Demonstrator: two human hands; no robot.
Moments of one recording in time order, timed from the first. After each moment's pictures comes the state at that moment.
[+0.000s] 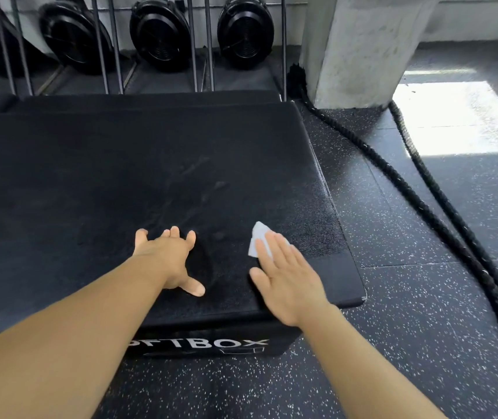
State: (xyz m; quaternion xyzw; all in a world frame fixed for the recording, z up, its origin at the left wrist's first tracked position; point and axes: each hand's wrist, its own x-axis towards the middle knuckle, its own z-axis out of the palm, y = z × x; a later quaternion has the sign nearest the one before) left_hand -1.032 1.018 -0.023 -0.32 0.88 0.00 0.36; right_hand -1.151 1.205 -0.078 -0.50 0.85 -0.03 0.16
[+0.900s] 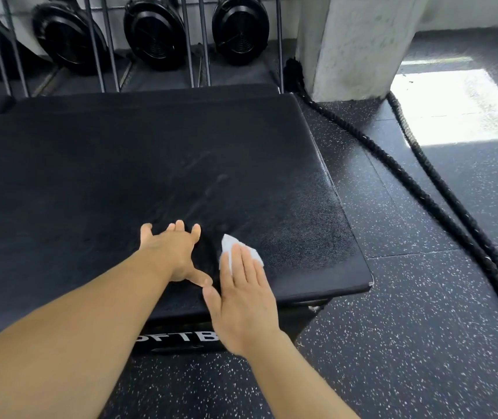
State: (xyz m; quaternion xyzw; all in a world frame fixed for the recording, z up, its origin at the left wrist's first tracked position) left_hand -1.027 1.013 -0.033 -0.32 0.89 -0.01 0.33; right_hand -1.057 1.179 -0.078 -0.48 0.85 -0.10 0.17
